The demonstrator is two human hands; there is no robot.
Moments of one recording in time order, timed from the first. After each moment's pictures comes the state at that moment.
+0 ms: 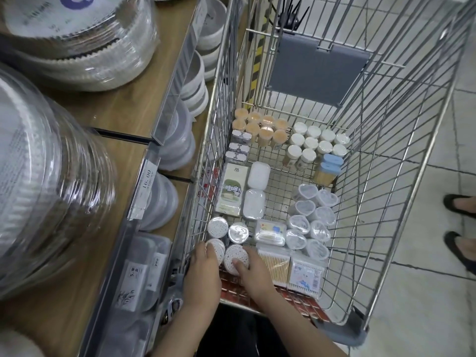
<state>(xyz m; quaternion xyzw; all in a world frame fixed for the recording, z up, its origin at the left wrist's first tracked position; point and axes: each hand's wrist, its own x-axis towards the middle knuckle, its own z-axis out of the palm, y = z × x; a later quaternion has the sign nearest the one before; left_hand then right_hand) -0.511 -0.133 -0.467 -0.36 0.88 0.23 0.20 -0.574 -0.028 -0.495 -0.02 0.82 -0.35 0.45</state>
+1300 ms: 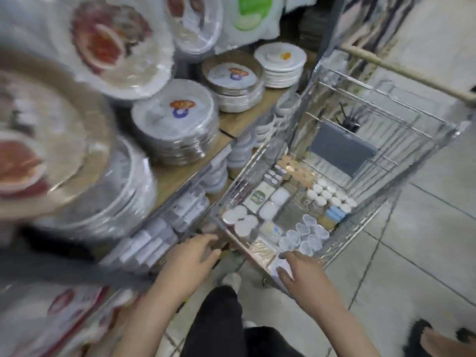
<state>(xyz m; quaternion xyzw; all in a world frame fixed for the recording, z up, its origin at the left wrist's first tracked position) -0.388 0.004 -0.208 -0.44 0.82 0.35 -0.03 -0.586 0.148 -0.254 -0.52 0.82 -0.09 0.22</state>
